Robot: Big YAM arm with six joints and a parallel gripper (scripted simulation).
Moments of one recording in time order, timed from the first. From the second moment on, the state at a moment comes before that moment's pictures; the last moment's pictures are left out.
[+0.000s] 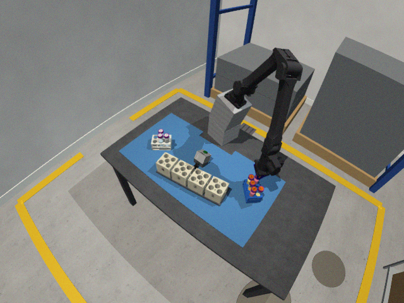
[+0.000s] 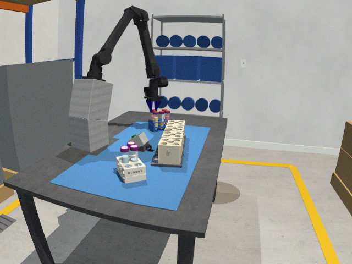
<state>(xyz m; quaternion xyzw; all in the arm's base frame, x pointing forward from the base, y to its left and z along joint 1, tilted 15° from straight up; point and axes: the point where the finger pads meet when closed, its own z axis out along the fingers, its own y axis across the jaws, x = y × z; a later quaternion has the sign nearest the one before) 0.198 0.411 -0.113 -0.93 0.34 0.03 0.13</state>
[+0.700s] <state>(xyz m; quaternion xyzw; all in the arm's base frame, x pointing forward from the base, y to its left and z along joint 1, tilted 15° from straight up) 0.198 0.412 -0.113 -0.93 0.34 0.03 0.13</state>
